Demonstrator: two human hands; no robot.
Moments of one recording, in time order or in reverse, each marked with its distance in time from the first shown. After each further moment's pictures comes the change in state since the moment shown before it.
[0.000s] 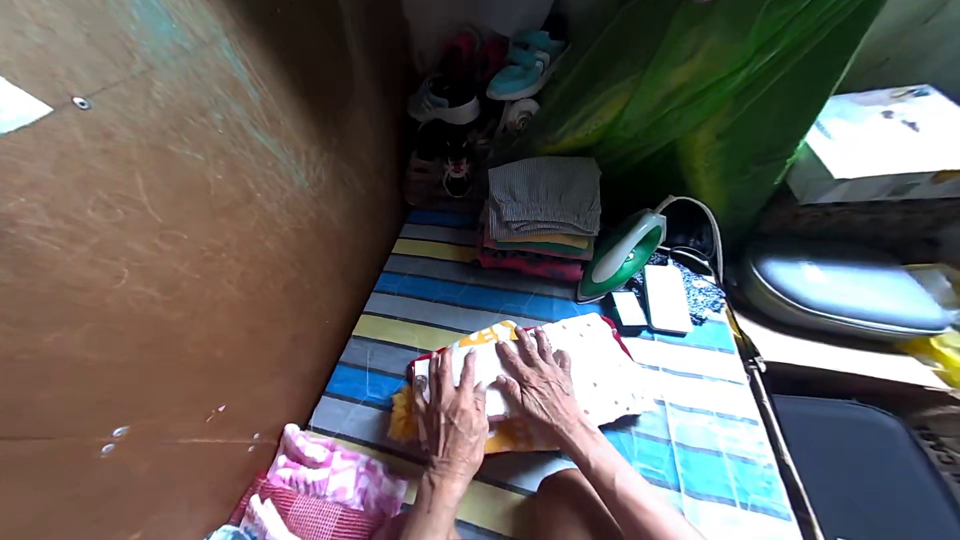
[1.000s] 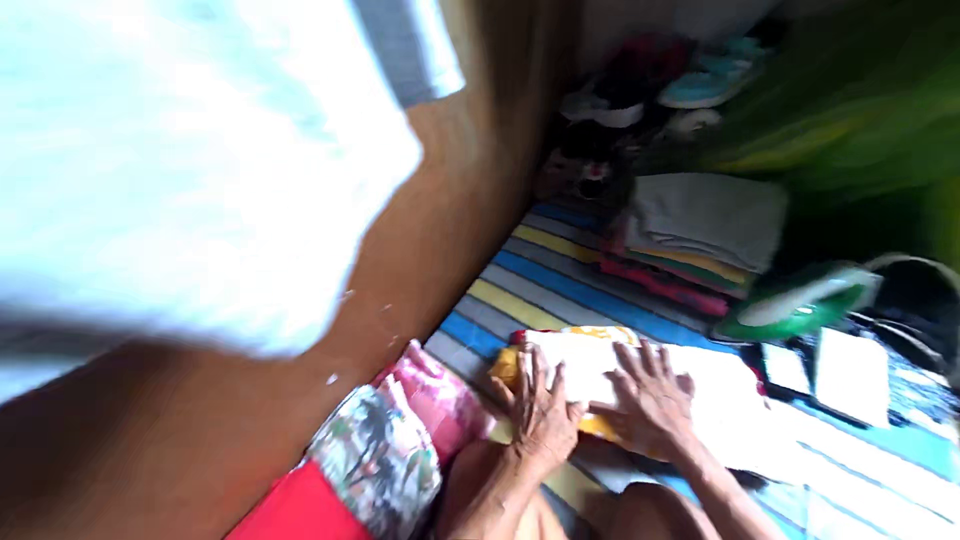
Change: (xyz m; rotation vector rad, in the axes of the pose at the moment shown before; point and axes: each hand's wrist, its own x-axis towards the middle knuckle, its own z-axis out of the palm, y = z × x) left_hand -0.030 -0.014 -0.035 -0.016 -0.469 -0.311; right_hand 0.009 -0.002 -0.001 -0.060 -0.140 0.019
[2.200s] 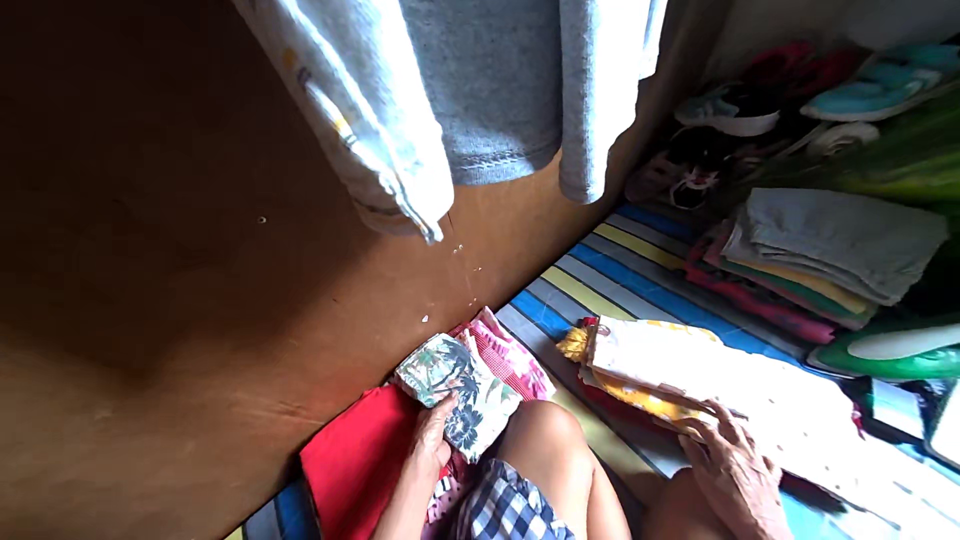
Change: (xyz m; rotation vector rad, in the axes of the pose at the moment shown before) left_hand -0.154 -0.172 -0.027 -1.591 0.645 -0.814; right_hand -0.102 -0.019 -0.006 0.129 0.068 -0.120
